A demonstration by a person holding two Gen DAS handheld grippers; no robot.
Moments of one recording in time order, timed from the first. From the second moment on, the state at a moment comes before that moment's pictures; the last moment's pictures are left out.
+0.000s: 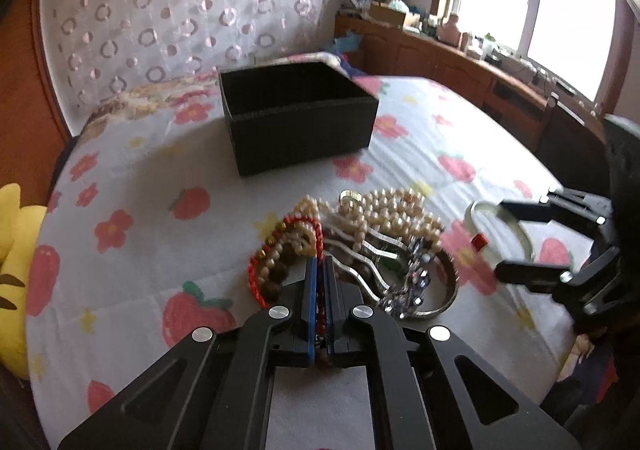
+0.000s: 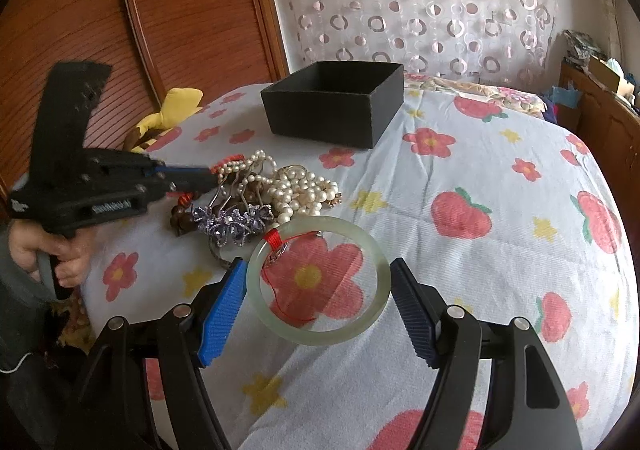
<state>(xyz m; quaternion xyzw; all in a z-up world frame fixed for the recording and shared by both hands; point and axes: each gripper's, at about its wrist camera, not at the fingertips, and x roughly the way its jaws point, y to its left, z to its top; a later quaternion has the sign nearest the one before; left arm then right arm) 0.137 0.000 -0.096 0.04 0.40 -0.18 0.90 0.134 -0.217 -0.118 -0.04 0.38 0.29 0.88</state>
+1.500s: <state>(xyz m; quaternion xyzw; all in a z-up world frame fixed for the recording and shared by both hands) 0.167 0.053 -0.002 -0.01 0.30 -0.13 0.94 0.311 -0.117 -0.082 -0.13 0.38 0.25 0.88</state>
